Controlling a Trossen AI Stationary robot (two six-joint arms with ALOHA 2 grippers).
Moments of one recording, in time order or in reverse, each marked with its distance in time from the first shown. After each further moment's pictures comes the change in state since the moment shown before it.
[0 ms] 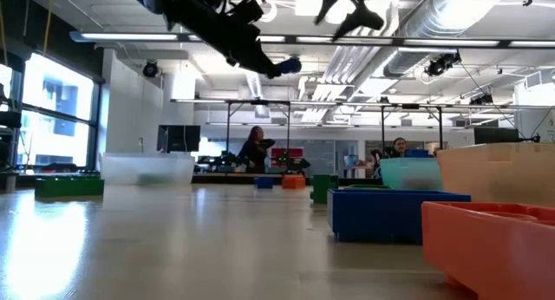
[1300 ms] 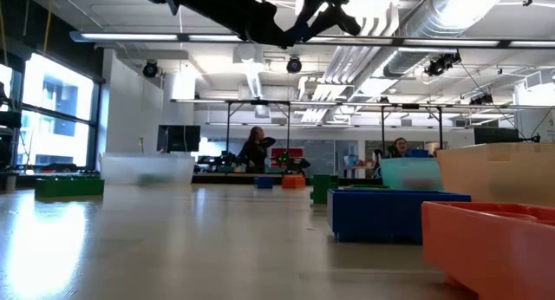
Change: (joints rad) left arm -0.146 -0.007 -0.002 0.236 -0.231 0.108; right arm 0.082 0.088 0.002 0.153 0.027 0.020
